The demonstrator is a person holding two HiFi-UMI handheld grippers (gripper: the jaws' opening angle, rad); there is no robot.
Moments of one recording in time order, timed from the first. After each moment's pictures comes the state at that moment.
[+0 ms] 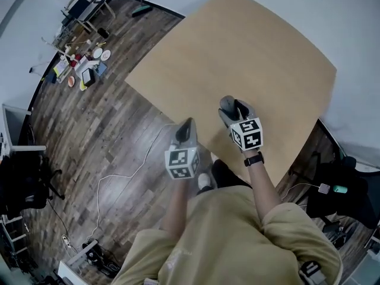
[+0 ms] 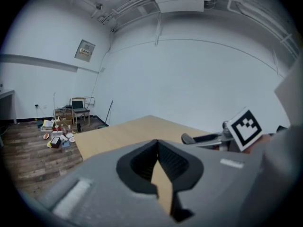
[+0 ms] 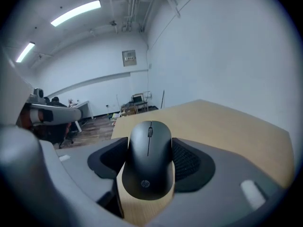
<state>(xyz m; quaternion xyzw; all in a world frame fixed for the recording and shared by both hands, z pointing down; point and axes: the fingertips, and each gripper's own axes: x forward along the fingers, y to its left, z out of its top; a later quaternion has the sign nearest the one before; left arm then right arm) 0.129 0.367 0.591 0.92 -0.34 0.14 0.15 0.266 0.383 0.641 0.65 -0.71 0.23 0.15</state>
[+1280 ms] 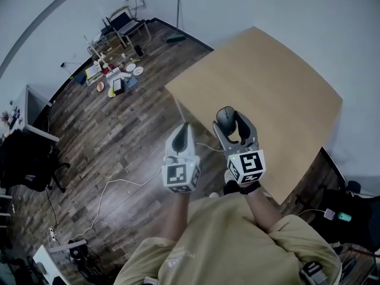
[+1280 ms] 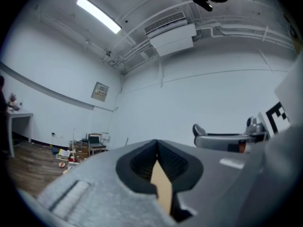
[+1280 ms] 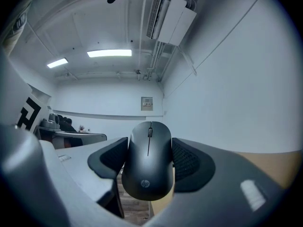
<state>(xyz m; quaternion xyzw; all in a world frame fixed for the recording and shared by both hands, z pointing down) -0.031 0.443 0.401 0.91 -0.42 -0.03 0.03 0.073 0.471 0.397 0.65 -0.76 0.00 -0.02</state>
